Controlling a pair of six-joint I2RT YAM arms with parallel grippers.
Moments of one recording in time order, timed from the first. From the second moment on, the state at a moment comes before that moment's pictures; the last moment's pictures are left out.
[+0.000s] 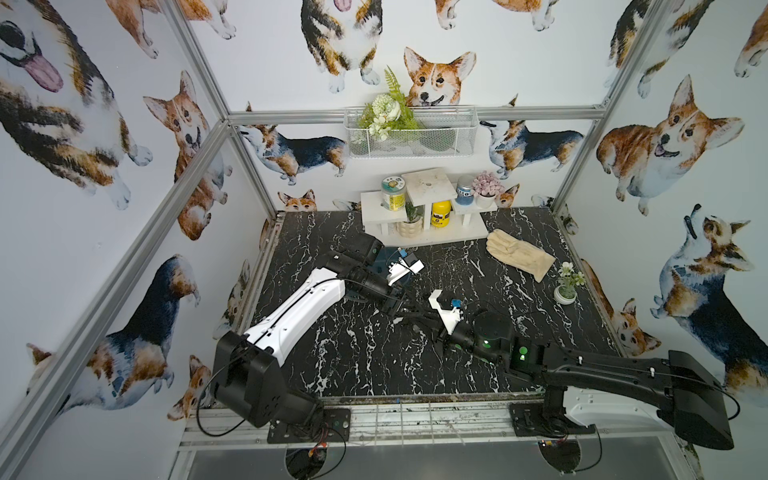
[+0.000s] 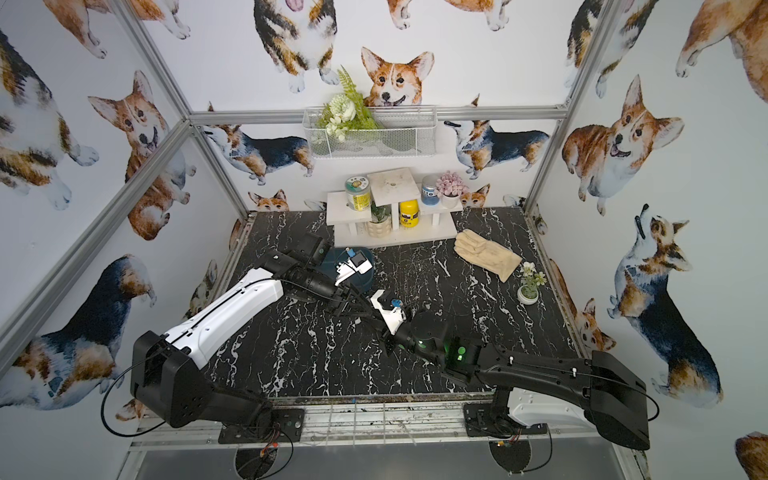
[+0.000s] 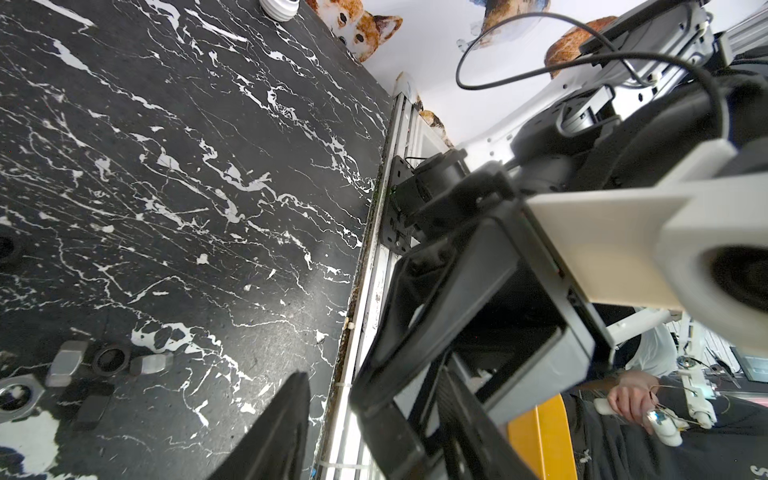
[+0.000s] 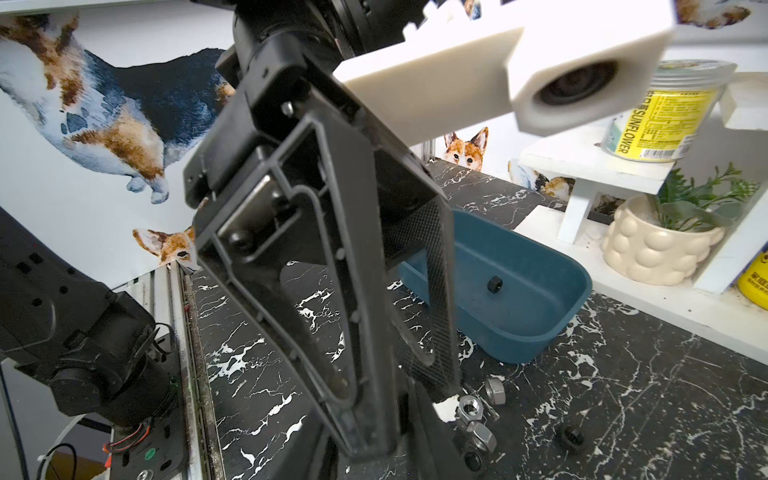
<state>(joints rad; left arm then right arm) -0.47 1.47 1.25 -0.96 1.06 0.27 1.10 1.08 0.57 0.35 0.17 0.15</state>
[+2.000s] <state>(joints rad) -0.10 1.80 1.22 -0.33 0.18 0.11 1.13 1.36 0.80 0.00 0.47 0.43</state>
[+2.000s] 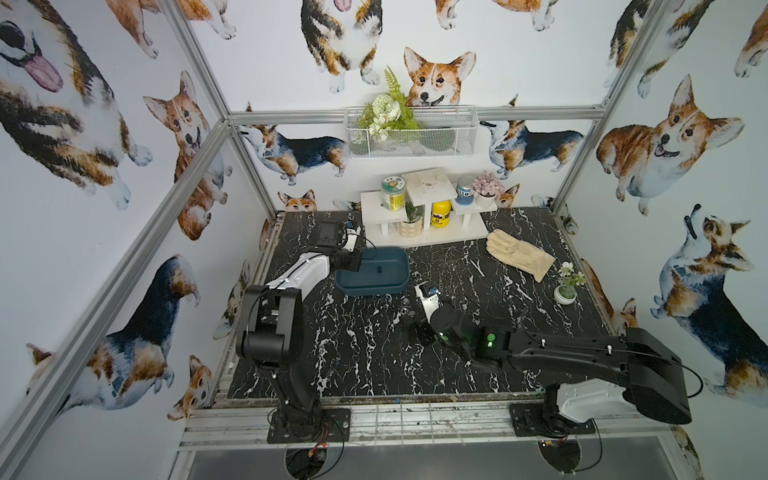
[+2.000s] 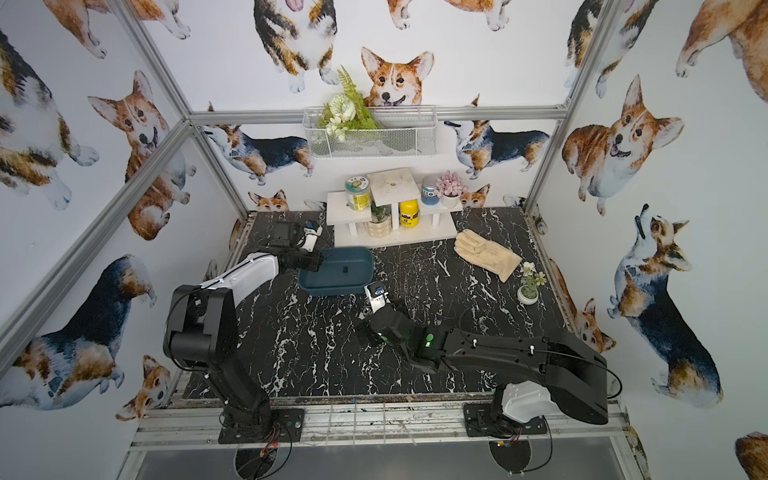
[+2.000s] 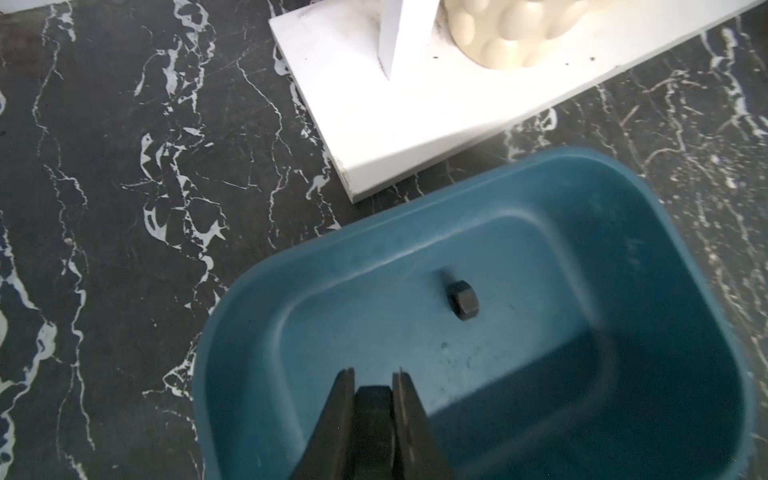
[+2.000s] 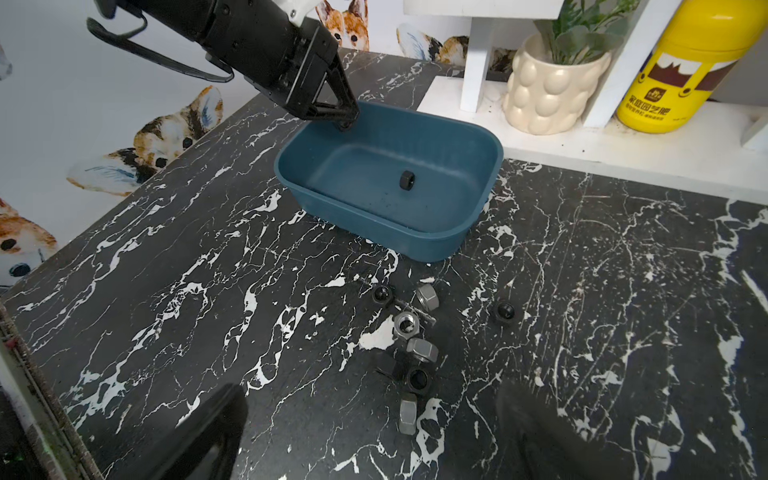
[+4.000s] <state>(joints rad) -0.08 1.52 1.19 -0.47 0.38 0.21 0.84 1.60 0.98 -0.29 0.29 0.74</state>
